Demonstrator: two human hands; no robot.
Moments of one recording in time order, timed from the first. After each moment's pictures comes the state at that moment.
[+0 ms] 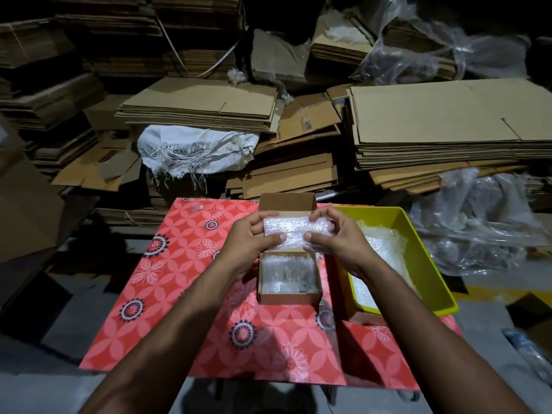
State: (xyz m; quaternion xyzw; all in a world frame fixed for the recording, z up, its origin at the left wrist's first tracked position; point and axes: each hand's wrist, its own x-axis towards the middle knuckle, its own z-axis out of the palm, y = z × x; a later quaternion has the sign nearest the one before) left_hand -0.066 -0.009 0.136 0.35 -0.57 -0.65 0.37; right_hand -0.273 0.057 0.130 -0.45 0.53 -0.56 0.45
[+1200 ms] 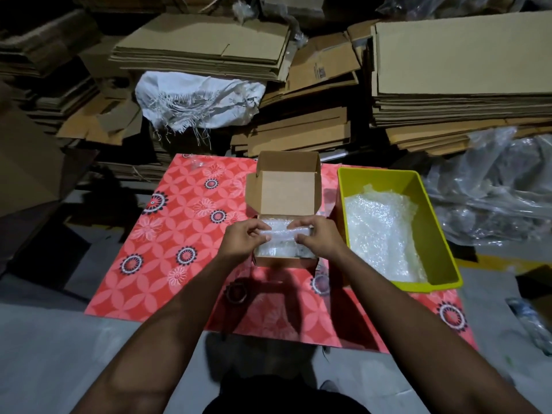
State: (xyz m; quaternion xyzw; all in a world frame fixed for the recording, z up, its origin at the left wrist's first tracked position) left_hand -0.064 -0.031 -0.003 0.49 -0.72 -0.41 0.28; right_hand -0.285 0.030 0.014 -0.62 0.66 -0.31 0.28
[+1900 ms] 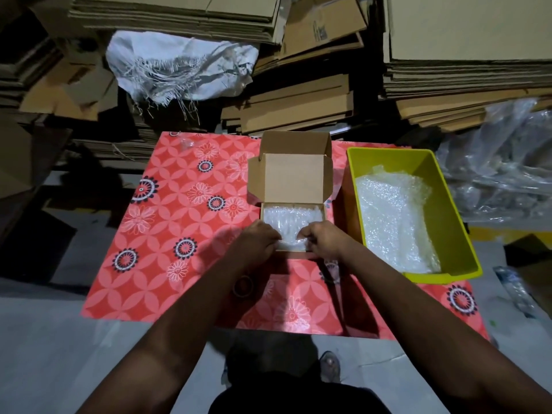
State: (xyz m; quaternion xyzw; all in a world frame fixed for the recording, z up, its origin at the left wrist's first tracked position) left_hand -0.061 -0.044 -0.057 0.35 -0.89 -0.24 0.16; right_hand -0.283 0.016 -0.028 -0.68 0.67 -0.05 0.28
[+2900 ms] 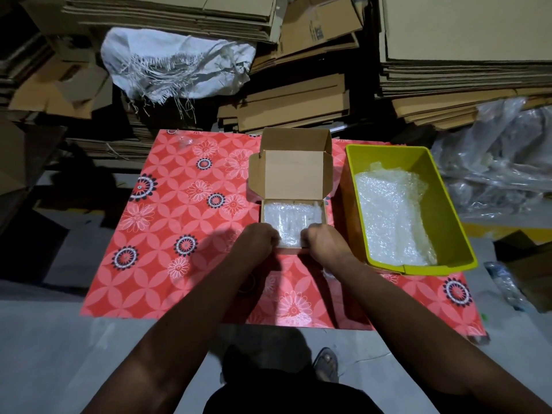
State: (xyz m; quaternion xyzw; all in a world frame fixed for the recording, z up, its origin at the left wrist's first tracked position) left_hand -0.068 -0.037 -0.047 0.42 -0.87 -0.25 0.06; right_hand -0.253 0.035 -0.031 -0.69 0.71 0.00 0.14
